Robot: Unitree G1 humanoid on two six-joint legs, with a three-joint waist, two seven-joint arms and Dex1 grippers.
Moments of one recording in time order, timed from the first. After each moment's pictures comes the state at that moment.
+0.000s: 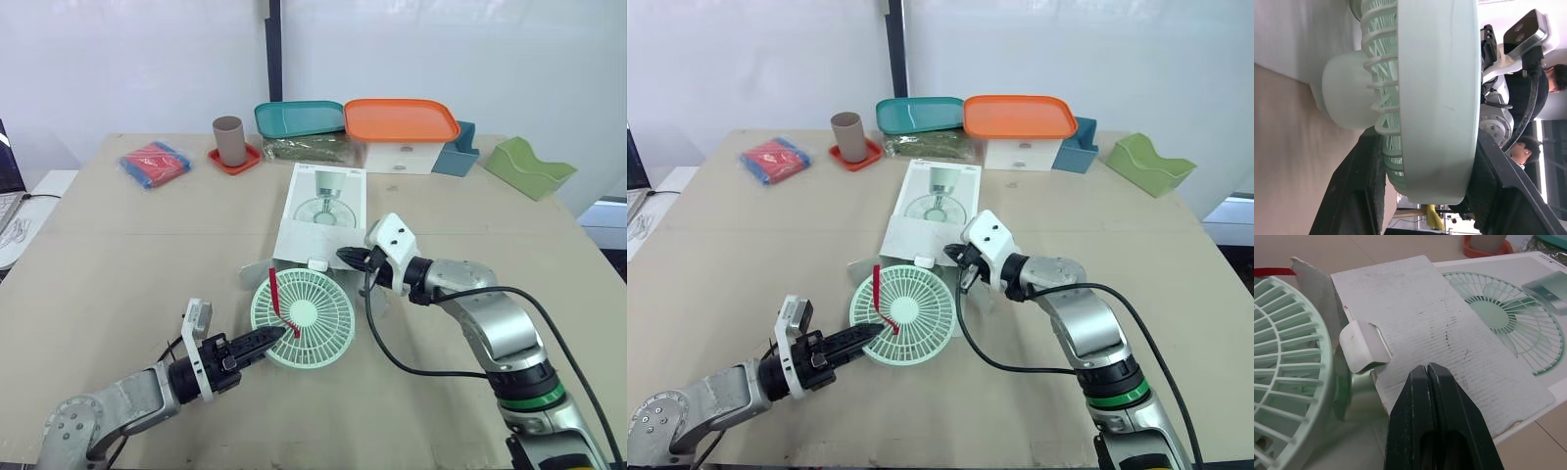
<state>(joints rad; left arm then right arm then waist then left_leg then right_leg) 0.12 0.46 0.14 -0.33 -1.94 1.06 0.07 -0.45 -0.53 0.17 -0.27 0.20 0.60 0.70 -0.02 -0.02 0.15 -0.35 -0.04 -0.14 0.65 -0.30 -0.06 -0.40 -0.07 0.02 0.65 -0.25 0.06</state>
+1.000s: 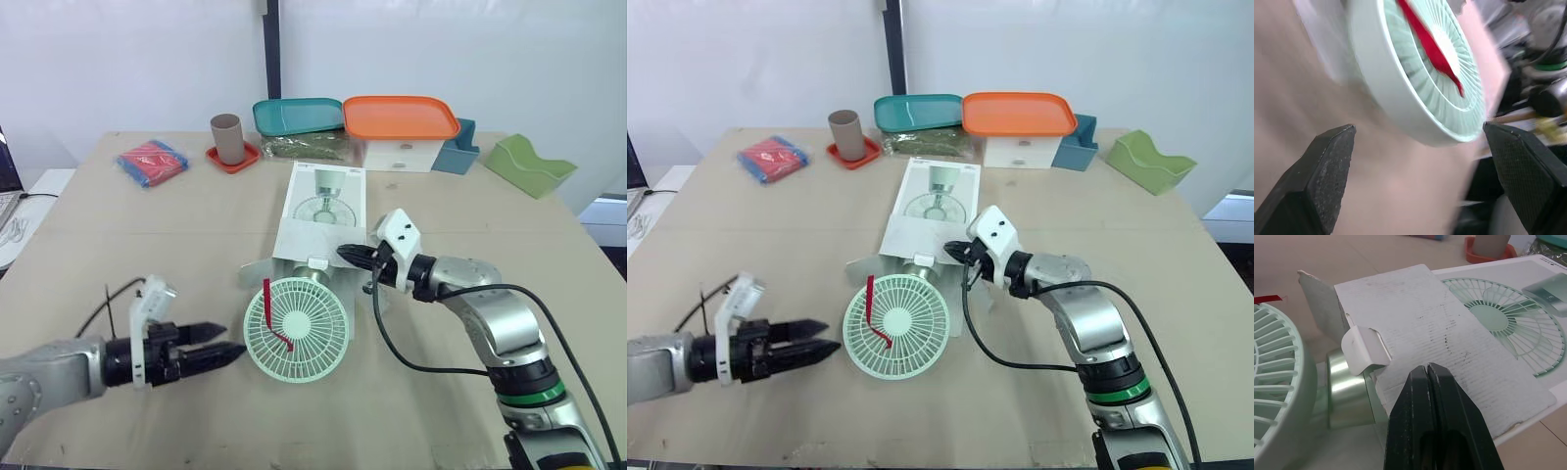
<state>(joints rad) 0.13 0.95 0.24 -0.50 -1.34 0.96 -0.59 -0.46 -0.52 0.13 -0.23 0.25 0.57 0.74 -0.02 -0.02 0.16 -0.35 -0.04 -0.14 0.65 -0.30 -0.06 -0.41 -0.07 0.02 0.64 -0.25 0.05</state>
